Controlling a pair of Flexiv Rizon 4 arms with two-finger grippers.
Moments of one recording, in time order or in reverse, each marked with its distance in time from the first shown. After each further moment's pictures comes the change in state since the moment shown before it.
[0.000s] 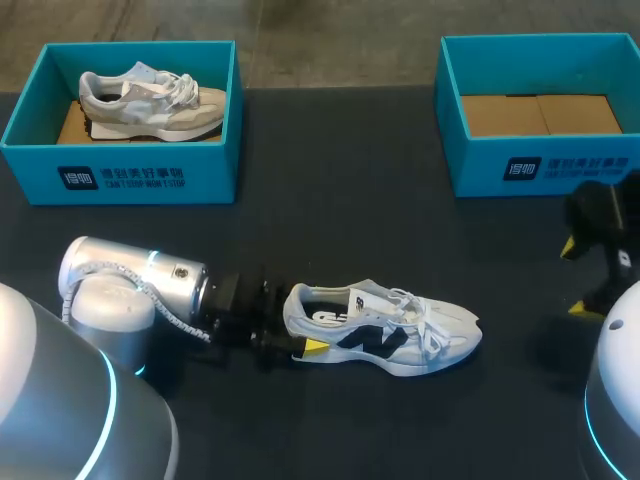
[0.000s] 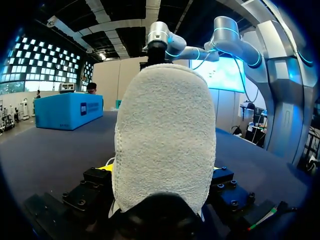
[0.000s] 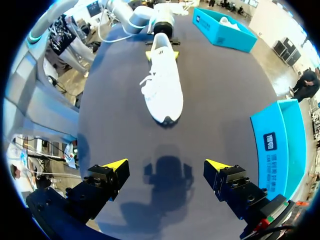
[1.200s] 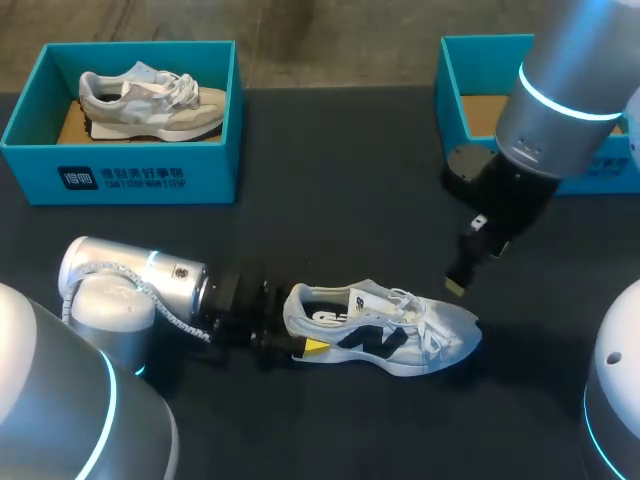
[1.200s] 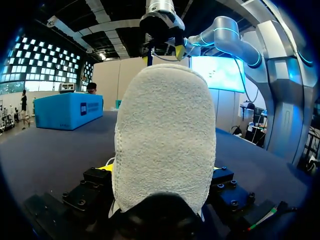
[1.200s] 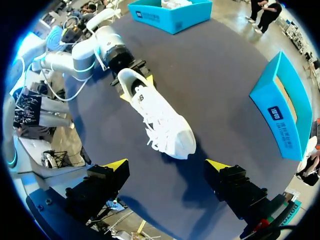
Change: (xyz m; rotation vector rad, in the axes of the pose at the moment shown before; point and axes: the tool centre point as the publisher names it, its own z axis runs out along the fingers) left arm 0.000 0.000 0.000 0.000 0.000 0.000; right arm 0.031 0.132 0.001 0.139 0.015 0.587
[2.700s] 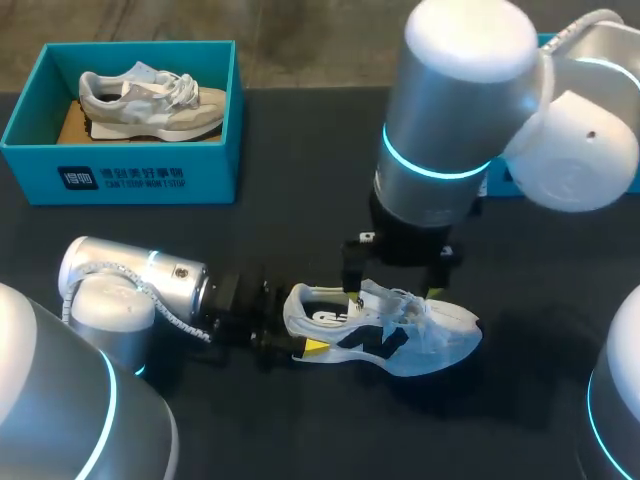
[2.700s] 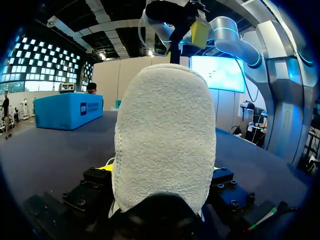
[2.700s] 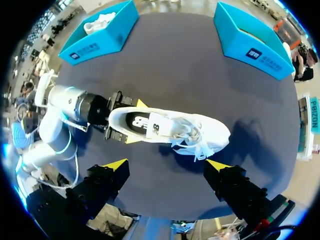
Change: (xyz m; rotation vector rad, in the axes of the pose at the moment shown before) left arm 0.000 0.000 0.000 0.000 0.000 0.000; right arm 0.090 0.065 0.039 -0.048 -0.101 0.758
